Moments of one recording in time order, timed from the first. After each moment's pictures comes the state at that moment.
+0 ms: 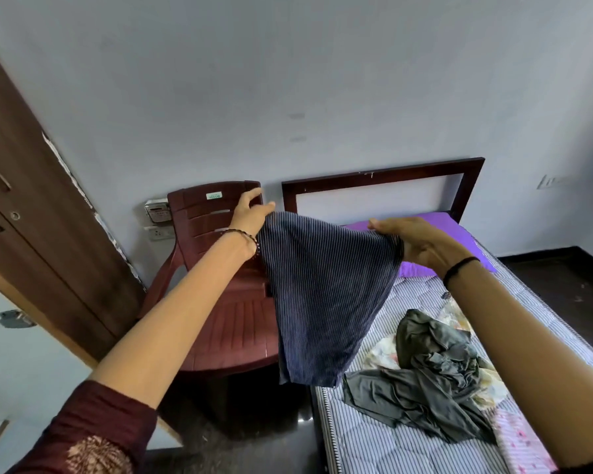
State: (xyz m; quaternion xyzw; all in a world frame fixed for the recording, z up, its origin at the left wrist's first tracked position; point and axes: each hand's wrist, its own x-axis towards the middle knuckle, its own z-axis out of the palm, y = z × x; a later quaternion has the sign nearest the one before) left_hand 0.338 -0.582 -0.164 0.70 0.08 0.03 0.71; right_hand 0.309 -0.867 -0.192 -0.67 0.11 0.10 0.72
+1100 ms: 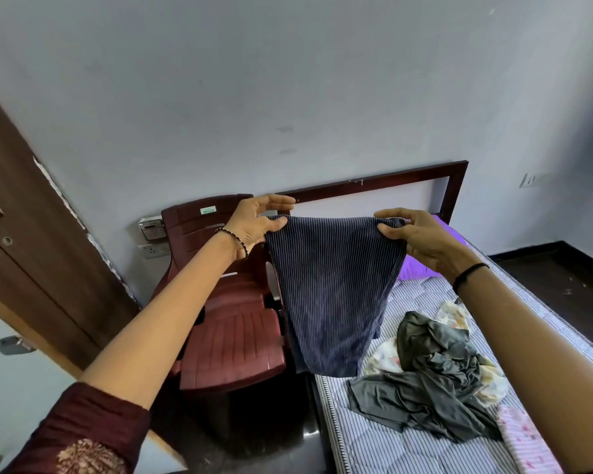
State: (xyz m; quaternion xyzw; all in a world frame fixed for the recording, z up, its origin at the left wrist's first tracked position) left_hand 0.332 -0.569 -0.142 0.78 -0.17 -0.02 0.60; right_hand 0.288 -0.879 -0.184 -0.67 0.03 -0.01 0.75
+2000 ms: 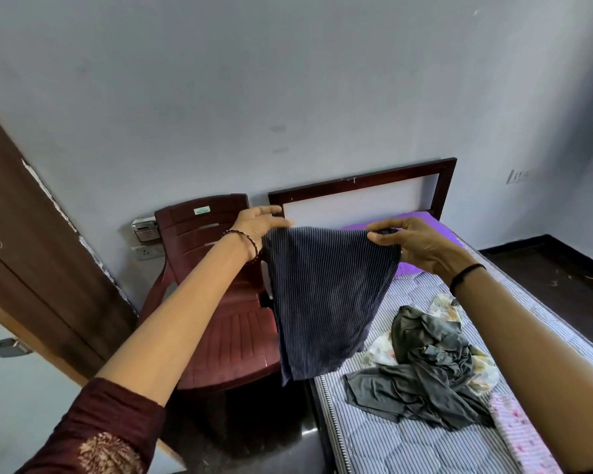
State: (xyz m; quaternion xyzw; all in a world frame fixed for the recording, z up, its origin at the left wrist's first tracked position) left_hand 0.329 -0.587 -0.151 0.72 0.03 -0.08 0.68; right_hand 0.266 -0.876 -0.190 -0.69 0.04 0.05 0.72
